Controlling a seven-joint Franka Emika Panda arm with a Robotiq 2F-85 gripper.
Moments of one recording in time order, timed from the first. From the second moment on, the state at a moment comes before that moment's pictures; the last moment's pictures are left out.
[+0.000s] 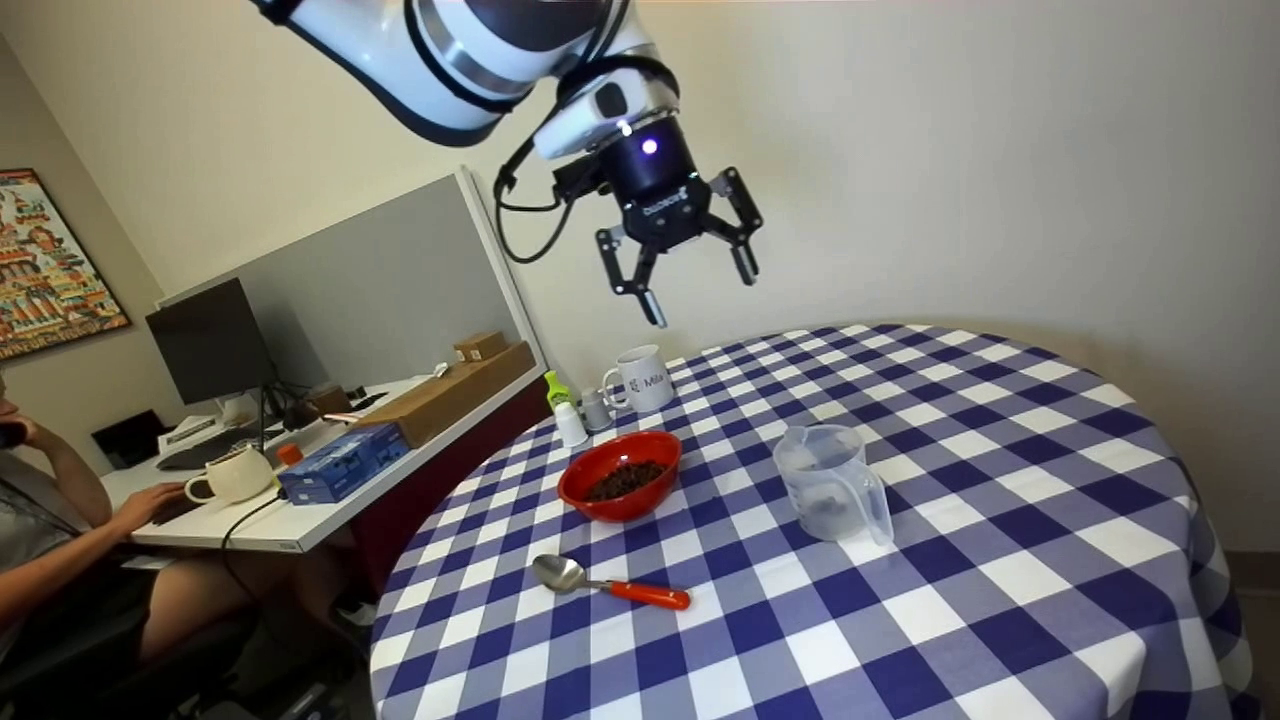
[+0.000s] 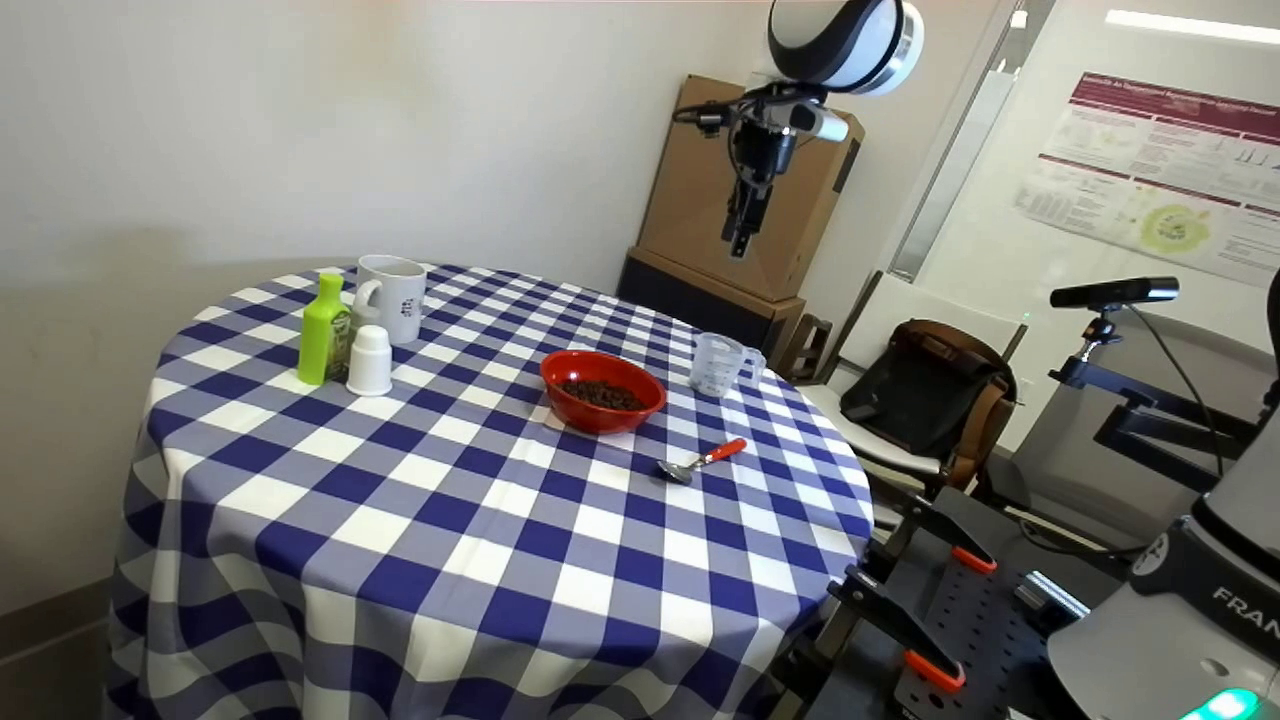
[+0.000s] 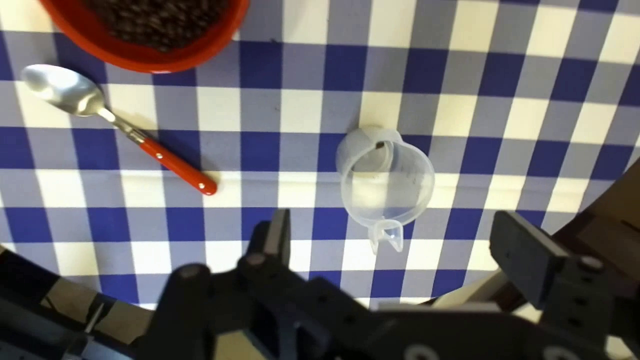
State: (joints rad) arm 0.01 0.18 -0.25 -2.13 -0.12 2.38 2.26
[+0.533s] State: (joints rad) arm 0.05 -0.17 -0.02 -2.34 -0.06 2.25 2.05
